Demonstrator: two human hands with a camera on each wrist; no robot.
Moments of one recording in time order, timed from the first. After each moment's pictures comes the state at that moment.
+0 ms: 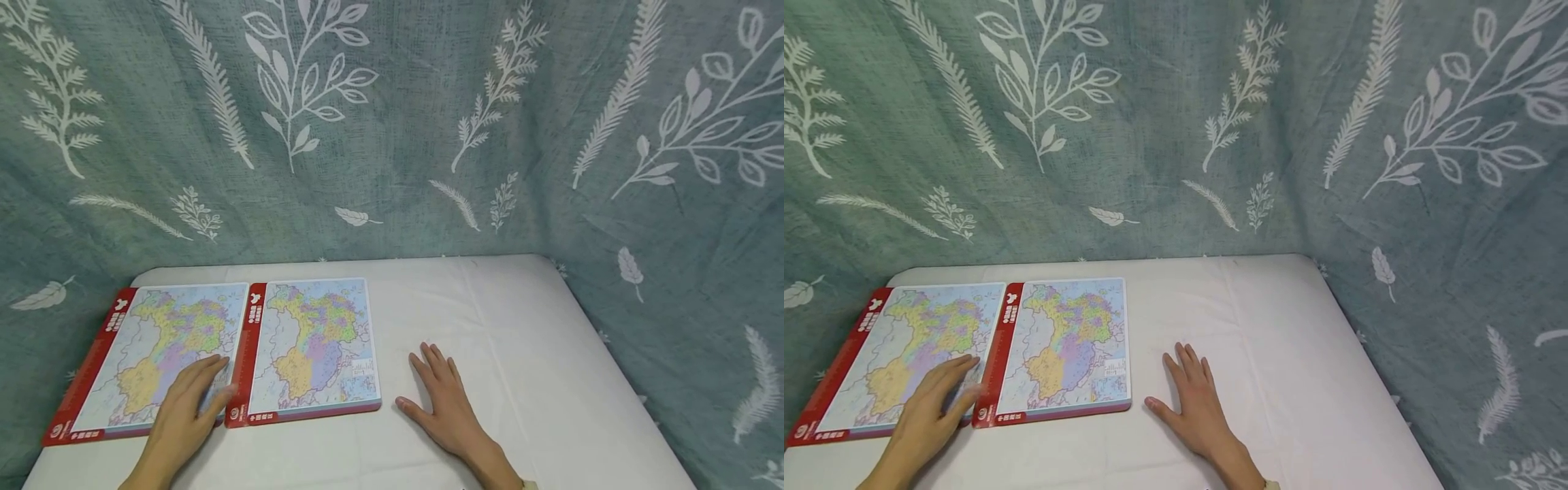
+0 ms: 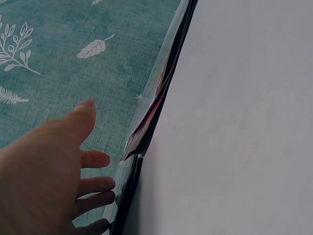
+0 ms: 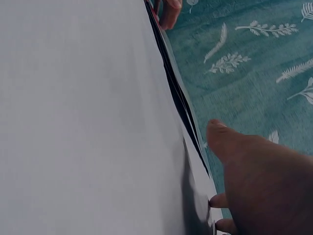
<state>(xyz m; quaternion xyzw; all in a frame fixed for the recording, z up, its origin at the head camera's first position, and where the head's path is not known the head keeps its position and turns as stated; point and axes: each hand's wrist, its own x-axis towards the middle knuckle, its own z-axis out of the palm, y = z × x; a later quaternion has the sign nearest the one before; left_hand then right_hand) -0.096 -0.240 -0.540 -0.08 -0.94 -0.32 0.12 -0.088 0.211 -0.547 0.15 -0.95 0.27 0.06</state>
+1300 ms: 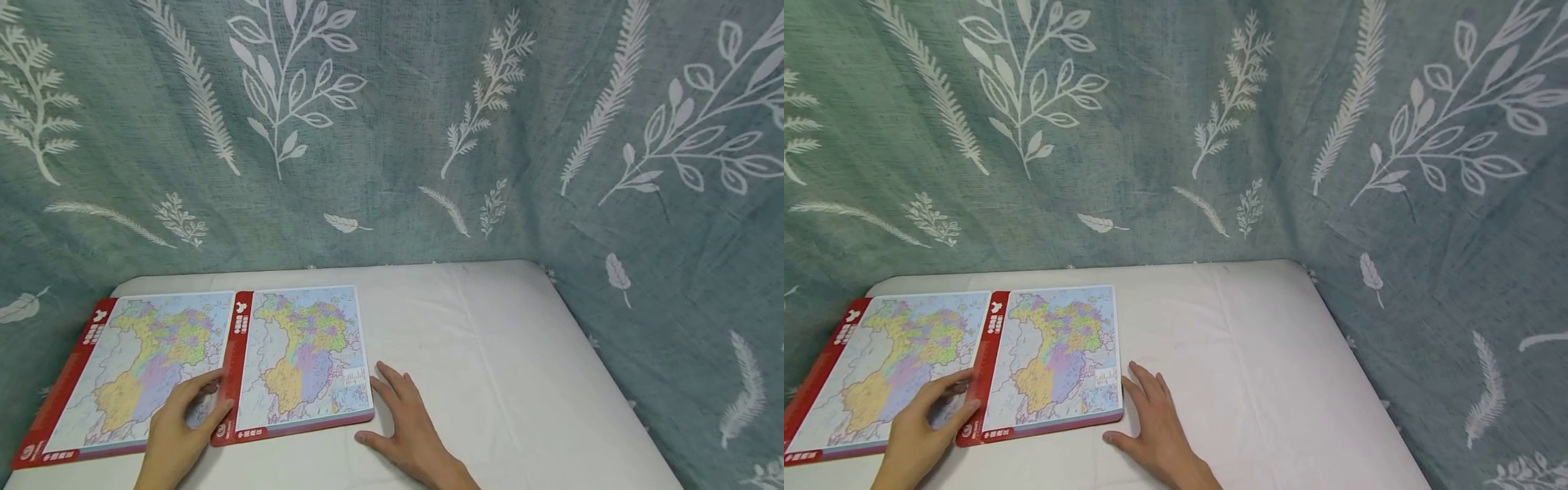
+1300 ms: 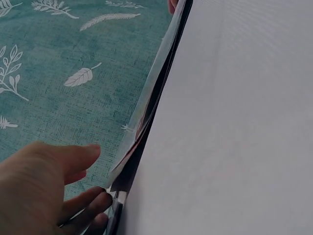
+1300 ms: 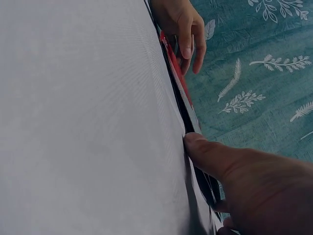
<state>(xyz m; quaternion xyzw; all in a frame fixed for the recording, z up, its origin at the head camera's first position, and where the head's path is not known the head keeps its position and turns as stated) -0.097 -0.216 -0.547 -0.03 -0.91 -0.38 0.18 -0.079 0.164 -0.544 0.18 -0.93 0.30 0.04</state>
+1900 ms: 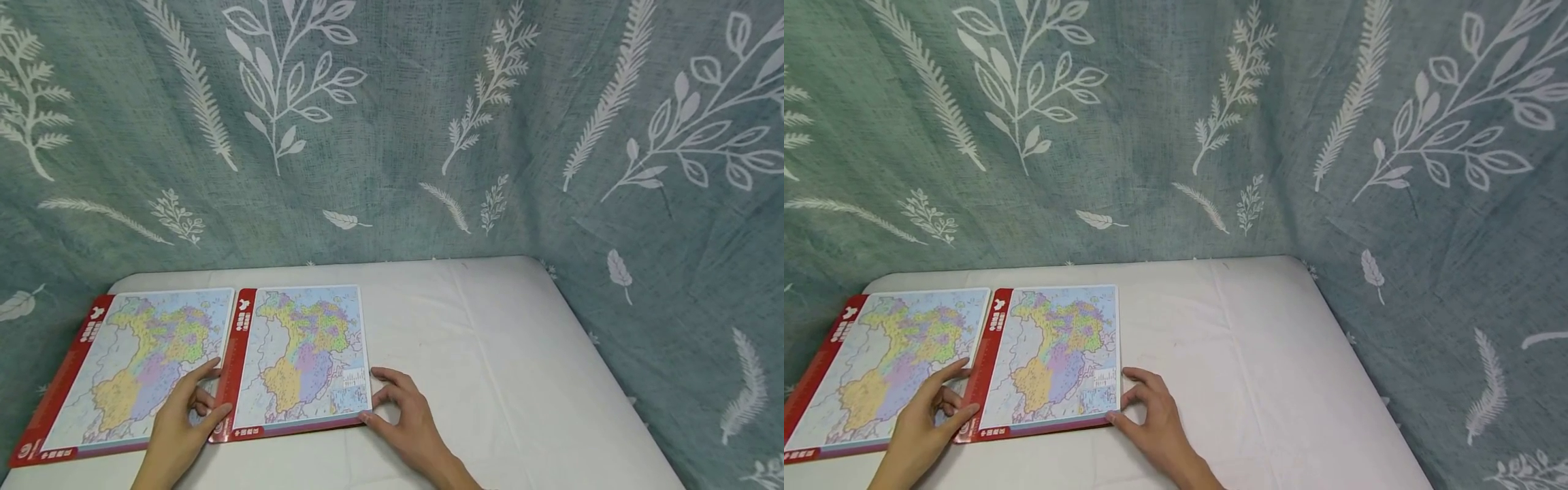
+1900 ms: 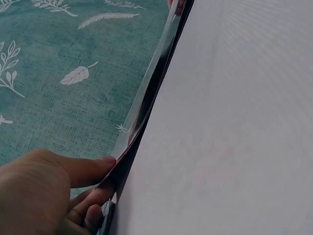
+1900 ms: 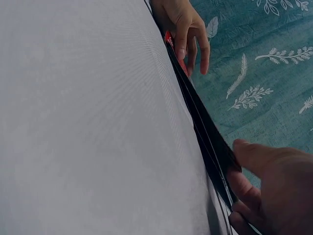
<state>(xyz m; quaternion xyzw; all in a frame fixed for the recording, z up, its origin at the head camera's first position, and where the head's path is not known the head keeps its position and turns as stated) -0.100 -0.219 -0.550 -0.08 -0.88 -0.43 0.17 -0.082 0.162 -0.543 0.12 -0.87 0.48 0.01</state>
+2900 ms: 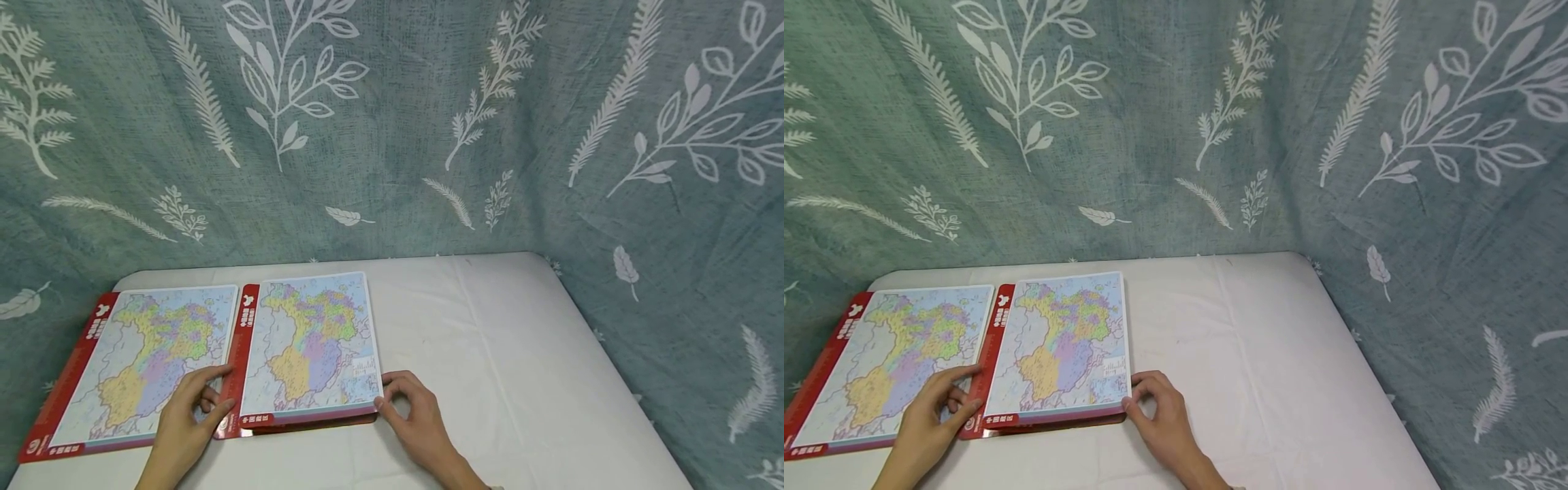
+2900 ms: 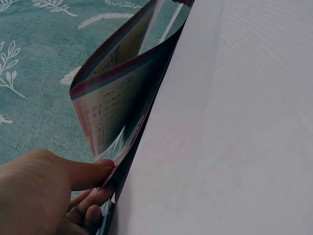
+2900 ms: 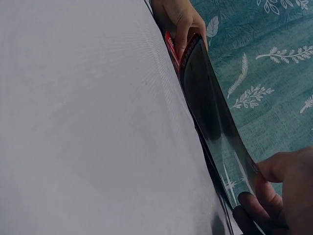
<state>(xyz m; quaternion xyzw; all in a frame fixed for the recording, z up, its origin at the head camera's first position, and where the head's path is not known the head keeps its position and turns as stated) -0.101 -0.219 -0.550 -0.09 -0.88 -0.43 0.17 -0.081 0.164 -0.542 0.10 -0.85 0.51 0.06</state>
